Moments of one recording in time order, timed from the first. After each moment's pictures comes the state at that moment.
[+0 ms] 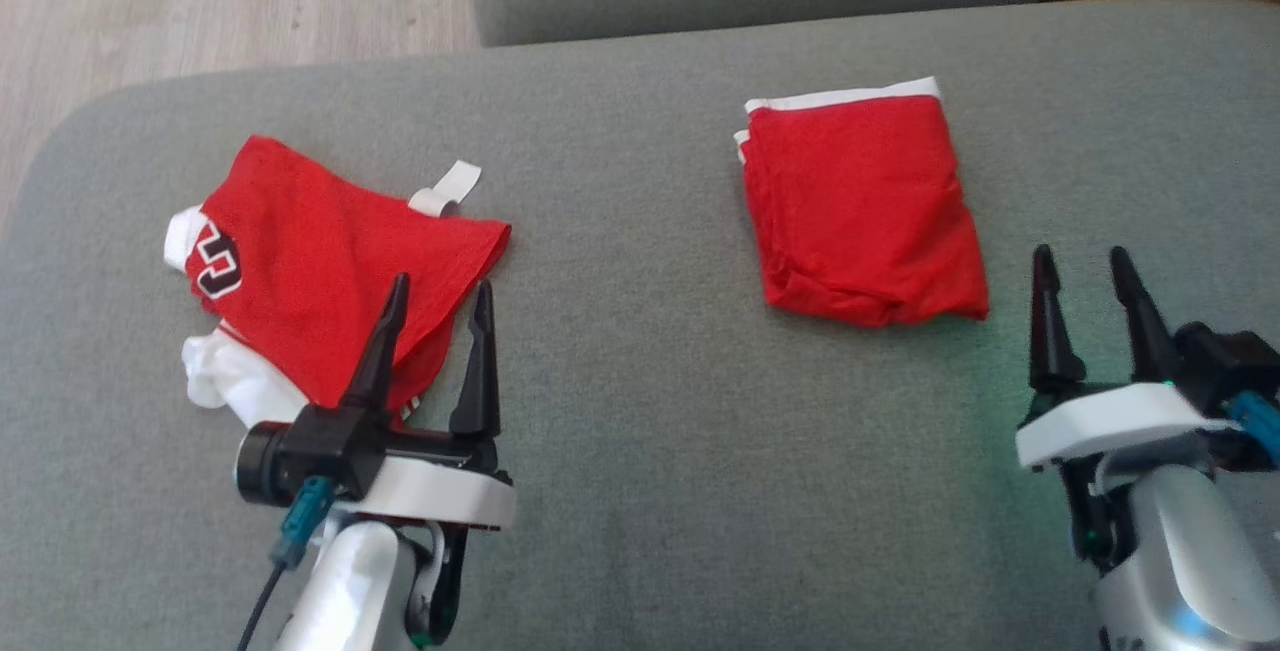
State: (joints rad) left arm -0.21 0.04 -0.27 0.28 -0.24 0.00 -0.25; right arm -0.26 -0.10 -0.04 0.48 0.19 0.13 -0.25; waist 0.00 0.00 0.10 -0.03
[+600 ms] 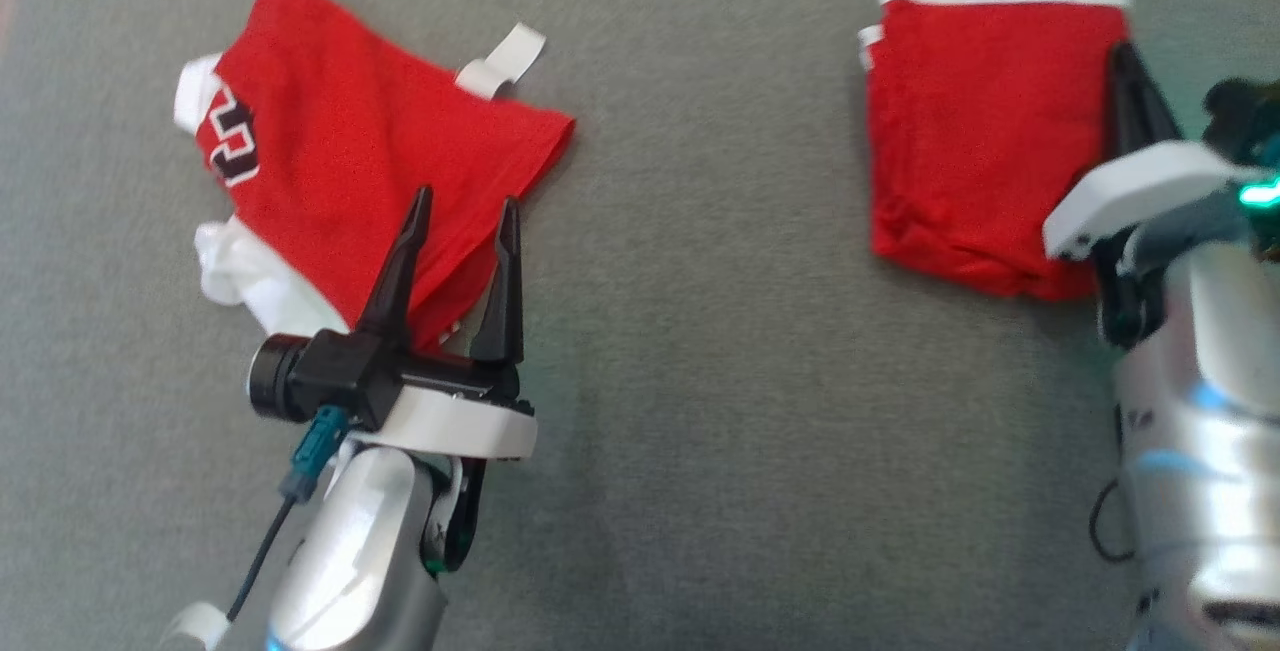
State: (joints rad) left arm -0.33 0.04 -0.32 0.28 -0.25 0.00 -0.25; right arm -0.63 -0.08 -0.17 0.64 -0.01 0.13 -0.08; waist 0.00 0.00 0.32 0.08
